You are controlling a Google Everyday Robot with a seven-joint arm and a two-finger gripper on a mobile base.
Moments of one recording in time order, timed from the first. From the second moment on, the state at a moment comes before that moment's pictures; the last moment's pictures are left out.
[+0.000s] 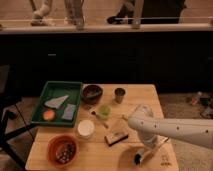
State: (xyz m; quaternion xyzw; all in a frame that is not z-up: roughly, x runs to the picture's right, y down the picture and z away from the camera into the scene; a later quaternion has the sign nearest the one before) arm 0.261 0.333 0.763 -0.50 0.02 -0.33 0.80
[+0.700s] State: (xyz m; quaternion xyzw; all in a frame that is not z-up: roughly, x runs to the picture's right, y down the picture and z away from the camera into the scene) arm 0.283 0.316 0.775 -0.51 0.03 -0.29 0.81
